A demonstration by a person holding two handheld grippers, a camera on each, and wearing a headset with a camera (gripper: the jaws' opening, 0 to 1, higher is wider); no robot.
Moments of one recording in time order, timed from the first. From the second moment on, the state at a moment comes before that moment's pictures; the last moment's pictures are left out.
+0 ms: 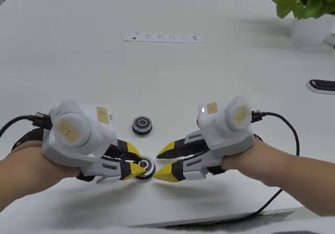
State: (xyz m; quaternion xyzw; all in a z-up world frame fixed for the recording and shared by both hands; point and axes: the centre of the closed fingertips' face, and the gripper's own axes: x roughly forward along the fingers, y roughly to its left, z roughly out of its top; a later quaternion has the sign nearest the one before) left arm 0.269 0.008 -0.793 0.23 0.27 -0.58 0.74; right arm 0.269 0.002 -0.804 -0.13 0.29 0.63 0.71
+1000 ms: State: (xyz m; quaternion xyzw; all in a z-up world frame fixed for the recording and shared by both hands) left arm 0.266 0.007 -0.793 0.23 0.26 -0.58 0.74; right arm 0.263 0.007 -0.805 -0.12 0.28 0.64 0.70
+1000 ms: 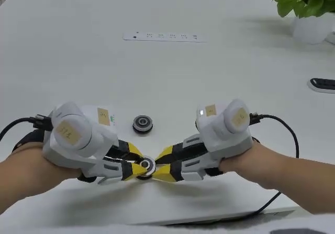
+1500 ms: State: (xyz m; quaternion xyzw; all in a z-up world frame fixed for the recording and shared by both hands) left arm 0.266 0.007 -0.794 0.23 0.26 -0.58 0.74; right arm 0.264 0.016 -0.803 -0.14 0.26 0.64 0.71
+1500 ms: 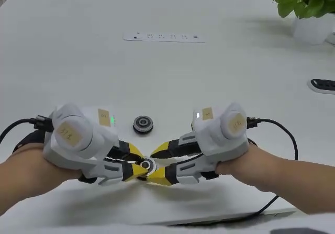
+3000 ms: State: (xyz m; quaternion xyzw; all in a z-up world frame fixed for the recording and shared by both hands) left arm 0.267 0.008 -0.794 0.23 0.27 -0.57 0.74; right arm 0.264 0.002 -0.809 -0.13 0.30 0.63 0.71
